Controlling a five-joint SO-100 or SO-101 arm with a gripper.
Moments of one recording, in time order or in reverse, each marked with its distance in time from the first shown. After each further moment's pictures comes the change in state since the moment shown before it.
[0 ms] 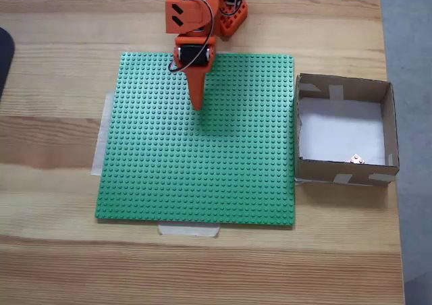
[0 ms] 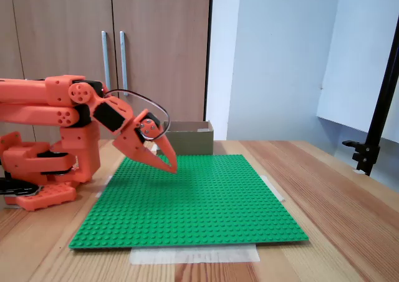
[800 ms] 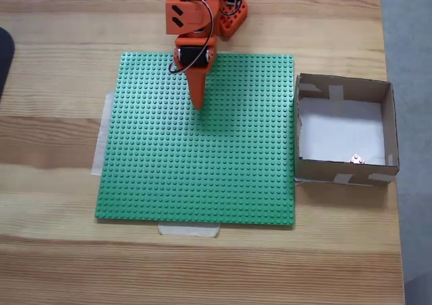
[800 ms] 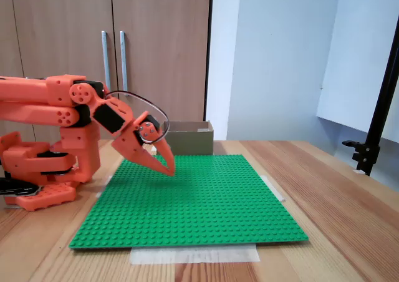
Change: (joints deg) arm 0.0 -1.5 -3.5 0.6 1.8
